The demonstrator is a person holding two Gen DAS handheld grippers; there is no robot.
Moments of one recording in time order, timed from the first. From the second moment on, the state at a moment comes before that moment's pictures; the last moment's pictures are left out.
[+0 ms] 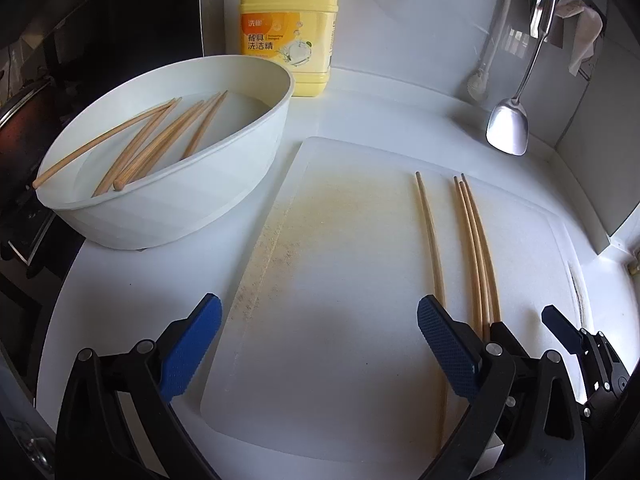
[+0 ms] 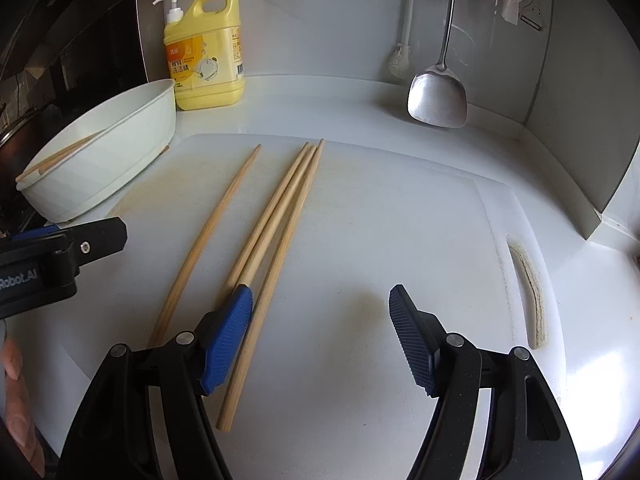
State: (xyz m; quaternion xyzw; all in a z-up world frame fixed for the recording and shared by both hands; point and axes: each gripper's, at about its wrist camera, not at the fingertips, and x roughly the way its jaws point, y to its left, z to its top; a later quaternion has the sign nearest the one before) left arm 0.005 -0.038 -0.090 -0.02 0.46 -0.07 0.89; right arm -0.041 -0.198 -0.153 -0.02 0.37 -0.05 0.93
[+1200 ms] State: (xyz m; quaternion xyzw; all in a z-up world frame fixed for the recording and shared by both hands) left arm 0.024 -0.094 -0.115 0.03 0.46 -0.09 0.88; right arm -0.008 -0.247 -0.142 -0.02 0.38 -0.03 0.92
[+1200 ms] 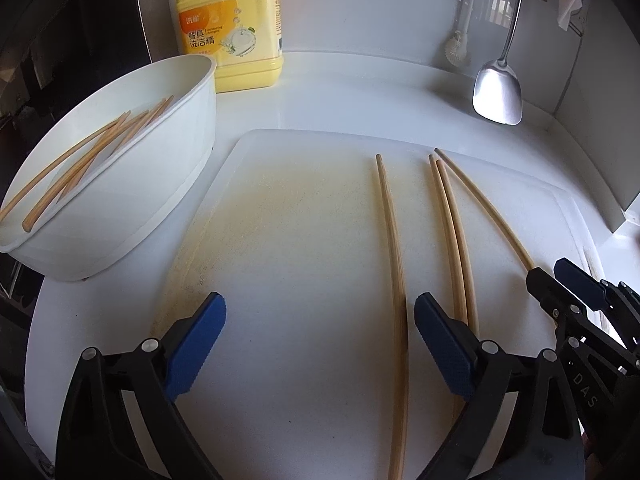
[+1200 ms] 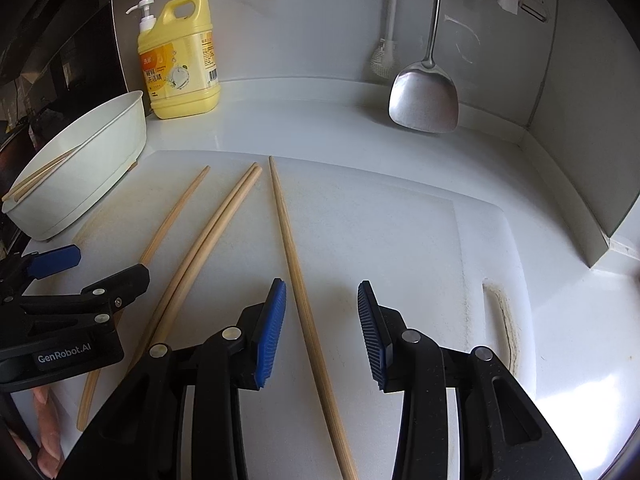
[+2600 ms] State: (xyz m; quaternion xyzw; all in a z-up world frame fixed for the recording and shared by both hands) left arm 0.000 -0.014 0.007 -0.03 0.45 -0.10 0.88; right arm -0.031 -0.197 -0.042 0.04 0.35 0.03 0.94
